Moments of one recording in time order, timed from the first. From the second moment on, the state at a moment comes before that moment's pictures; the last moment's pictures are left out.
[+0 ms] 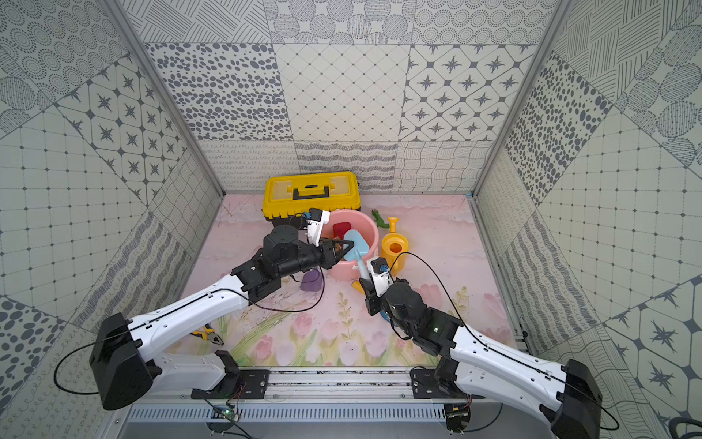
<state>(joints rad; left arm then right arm) -0.73 1.31 1.02 0.06 0.24 -0.59 1.00 0.82 0.53 -0.05 0.34 0.23</state>
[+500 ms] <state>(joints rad) -0.74 1.30 1.10 -0.02 0.21 -0.48 1.01 0.72 0.53 -0.07 0.37 0.24</state>
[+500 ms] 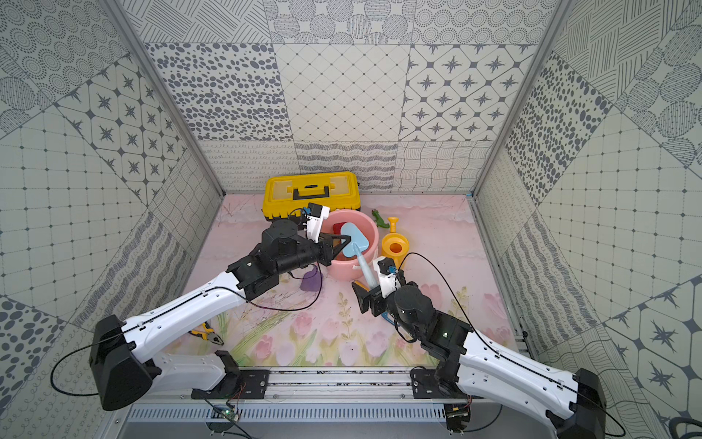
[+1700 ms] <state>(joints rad) -0.57 1.65 1.23 0.08 0.08 0.10 1.01 0.65 0.53 -0.15 0.48 0.28</state>
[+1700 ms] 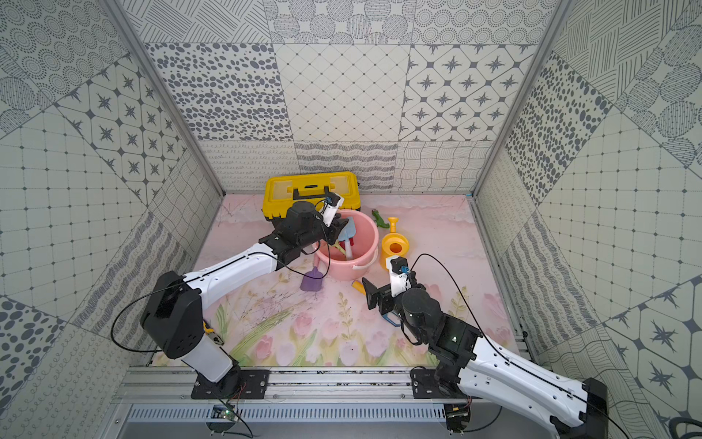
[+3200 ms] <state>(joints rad) -0.86 1.29 0.29 0.19 -0.54 -1.38 1.01 0.64 0.53 -0.18 0.48 0.29</state>
